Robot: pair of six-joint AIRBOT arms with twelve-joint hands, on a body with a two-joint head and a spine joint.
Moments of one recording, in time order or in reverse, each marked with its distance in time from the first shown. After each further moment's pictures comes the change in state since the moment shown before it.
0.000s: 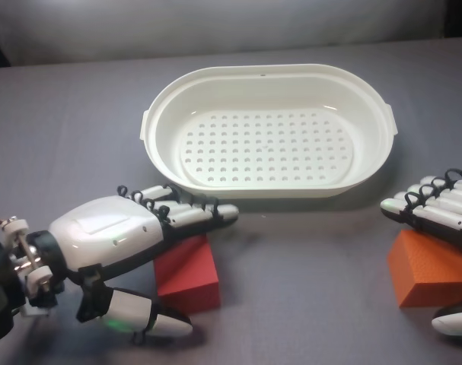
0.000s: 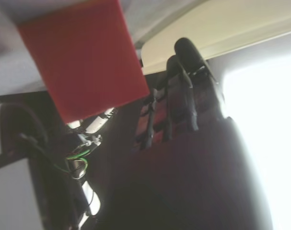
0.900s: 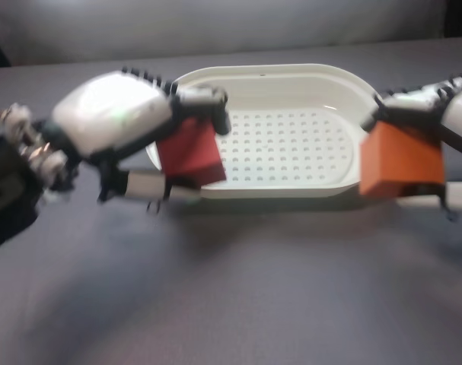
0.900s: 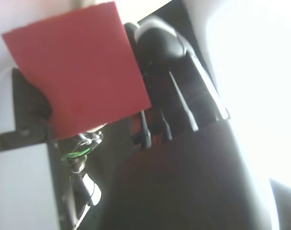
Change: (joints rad) left arm -0.302 -0.038 0.130 -0.064 0.044 0.119; right arm 0.306 -0.061 0.114 0.014 0.021 -0.090
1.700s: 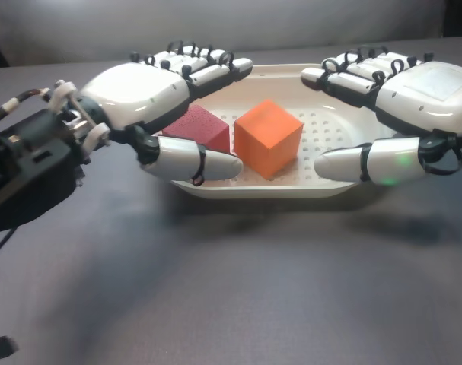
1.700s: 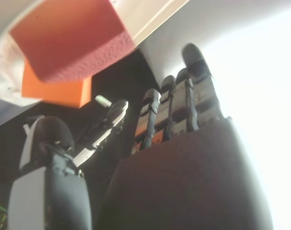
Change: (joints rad) left arm -0.045 -0.079 0.078 -0.146 0.179 0.127; right arm 0.142 -0.160 0.153 0.055 -0.233 -0.010
